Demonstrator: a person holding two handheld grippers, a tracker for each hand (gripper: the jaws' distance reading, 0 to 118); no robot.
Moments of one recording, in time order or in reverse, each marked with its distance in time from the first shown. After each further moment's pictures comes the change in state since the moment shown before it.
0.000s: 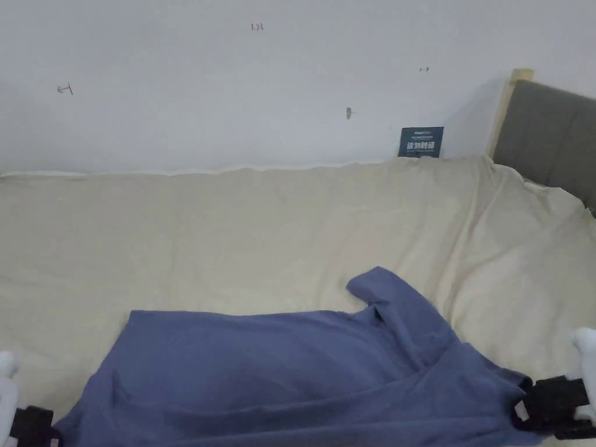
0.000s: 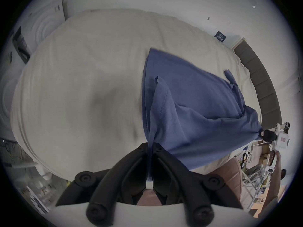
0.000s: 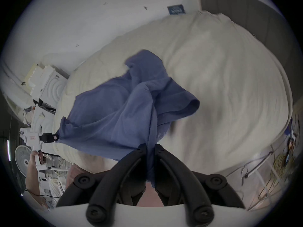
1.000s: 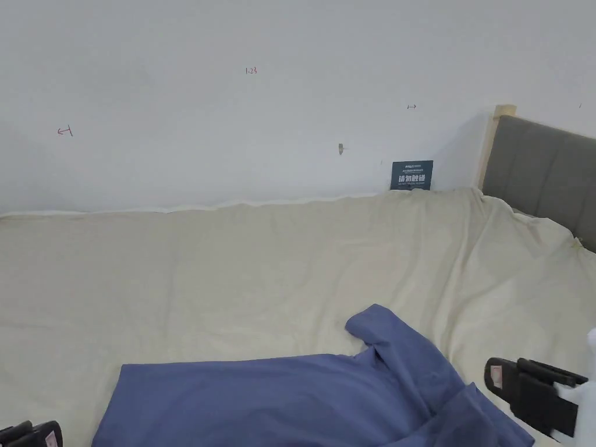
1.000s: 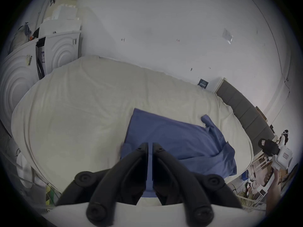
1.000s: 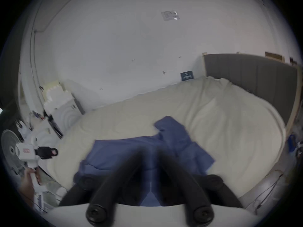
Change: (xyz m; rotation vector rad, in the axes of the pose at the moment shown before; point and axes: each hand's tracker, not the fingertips) left arm 0.051 -0.058 0.081 0.596 -0.063 0.014; right arm -0.106 -0.051 0.058 0.677 0.121 0.136
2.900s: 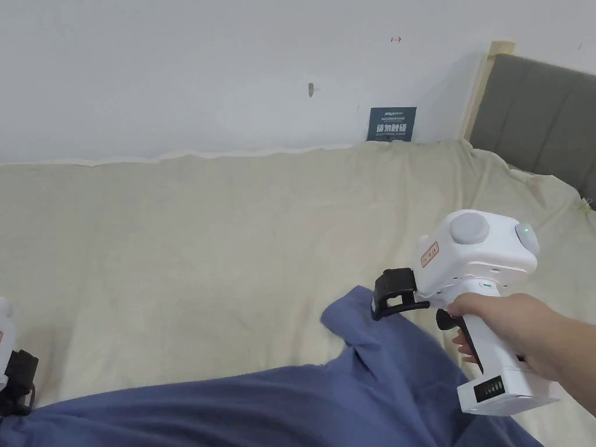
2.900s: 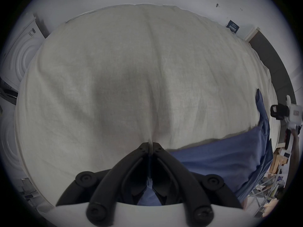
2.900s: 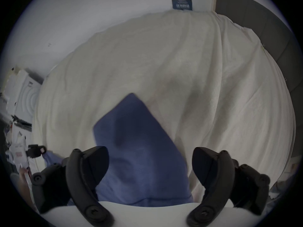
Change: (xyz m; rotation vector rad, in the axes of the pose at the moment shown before) left arm 0.007 0.115 -0.335 -0.639 0.161 -0.185; right arm 0.115 0.084 -0.388 -0.744 -0.293 -0.033
